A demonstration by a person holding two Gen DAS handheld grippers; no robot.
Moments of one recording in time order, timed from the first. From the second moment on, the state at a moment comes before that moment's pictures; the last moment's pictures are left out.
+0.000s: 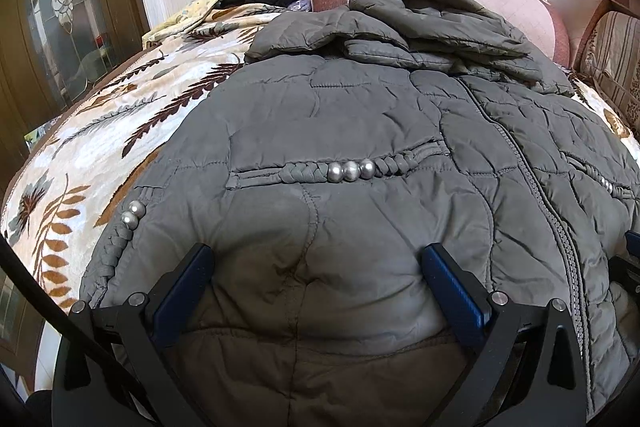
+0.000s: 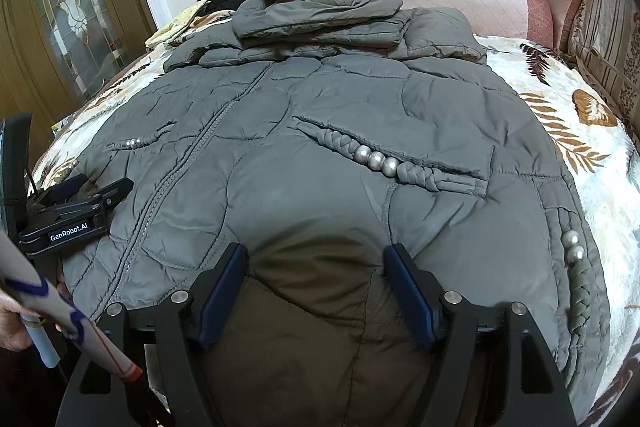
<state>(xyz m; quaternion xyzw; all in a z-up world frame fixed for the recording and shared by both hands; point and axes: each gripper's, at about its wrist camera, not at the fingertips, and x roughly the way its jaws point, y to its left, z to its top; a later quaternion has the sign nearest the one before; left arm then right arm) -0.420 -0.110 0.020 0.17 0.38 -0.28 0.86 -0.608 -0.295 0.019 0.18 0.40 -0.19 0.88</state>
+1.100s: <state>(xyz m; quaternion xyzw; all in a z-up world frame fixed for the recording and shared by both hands) -0.429 -0.108 0.023 0.17 0.37 -0.27 0.87 -0.614 -0.290 0.022 0.16 0.41 -0.19 0.88</state>
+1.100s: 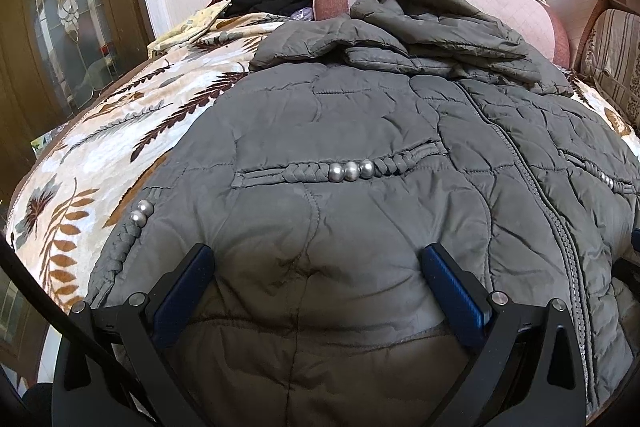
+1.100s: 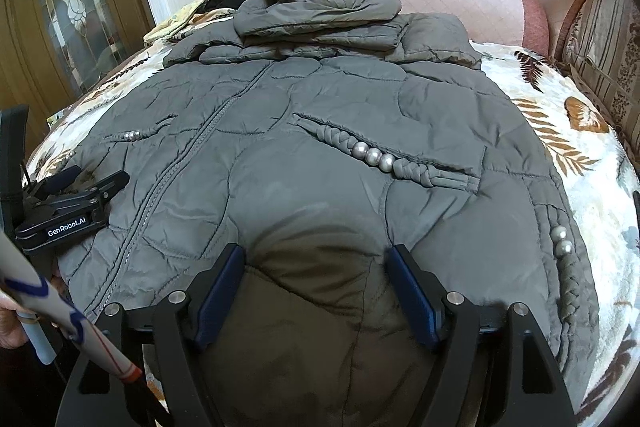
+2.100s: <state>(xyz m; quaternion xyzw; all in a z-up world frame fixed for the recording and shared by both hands) -0.358 0.001 0.039 0.02 0.43 -0.17 0.89 -0.743 -0.396 0.077 0.31 0.27 -0.34 0.85</state>
